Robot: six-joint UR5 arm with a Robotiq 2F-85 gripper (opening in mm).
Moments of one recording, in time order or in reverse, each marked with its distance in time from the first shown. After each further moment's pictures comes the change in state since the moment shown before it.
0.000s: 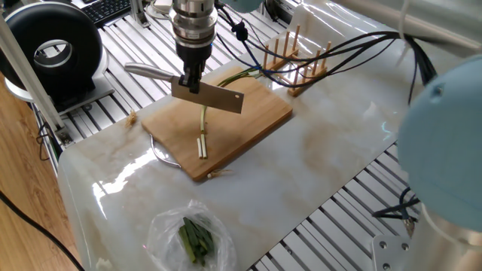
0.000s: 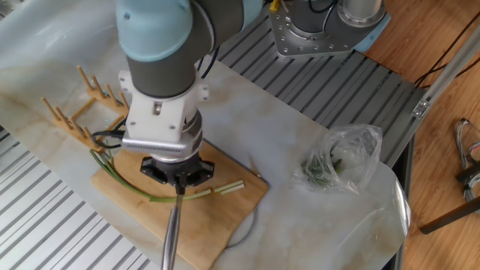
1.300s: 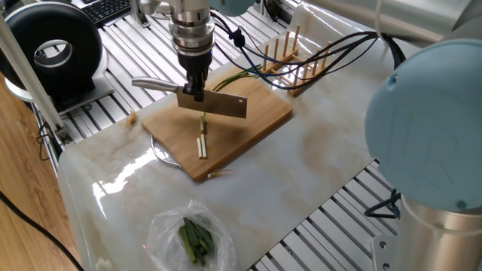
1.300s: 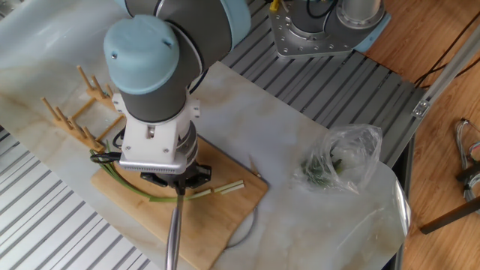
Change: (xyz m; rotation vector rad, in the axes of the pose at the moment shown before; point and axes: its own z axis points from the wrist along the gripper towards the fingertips) arm 0.013 -0.001 0.025 -0.030 0.086 -0.042
